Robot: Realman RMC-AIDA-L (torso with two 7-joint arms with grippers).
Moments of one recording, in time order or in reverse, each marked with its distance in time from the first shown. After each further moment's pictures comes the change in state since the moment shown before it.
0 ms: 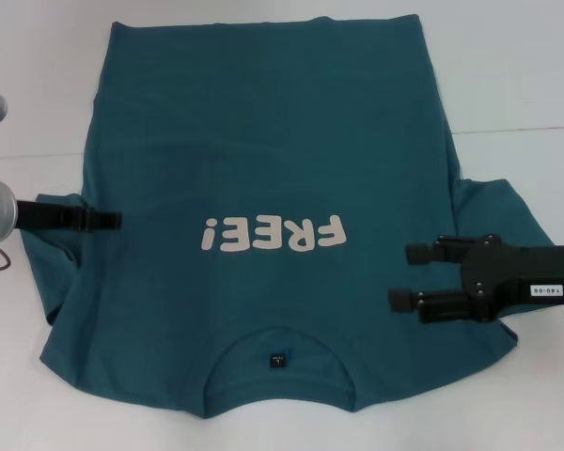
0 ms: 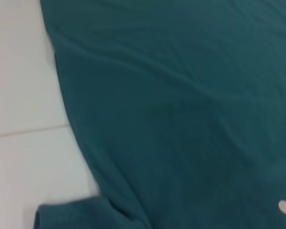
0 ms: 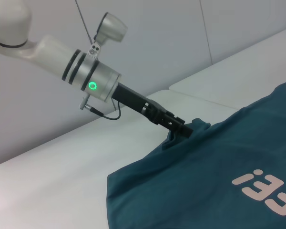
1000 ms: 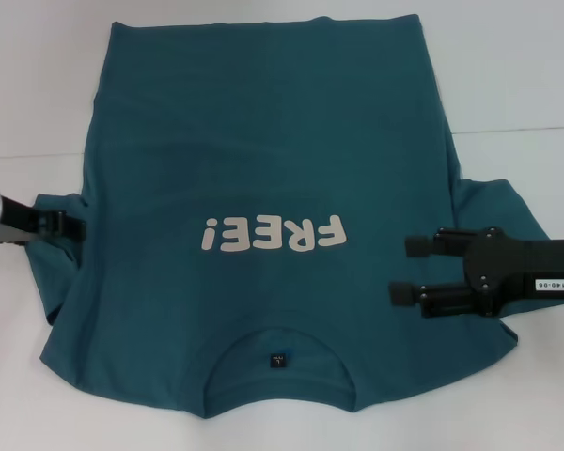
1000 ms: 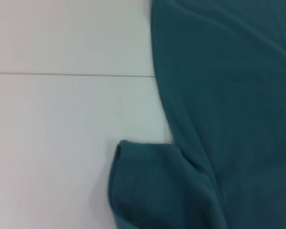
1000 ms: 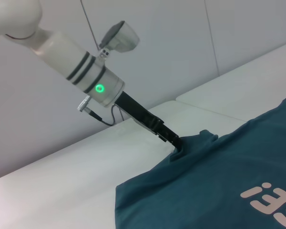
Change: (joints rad) left arm -0.026 -0.049 0.101 -0.185 0.402 0.136 -0.583; right arm 0.001 -0.003 0.013 -0.006 0.026 -0.033 0.000
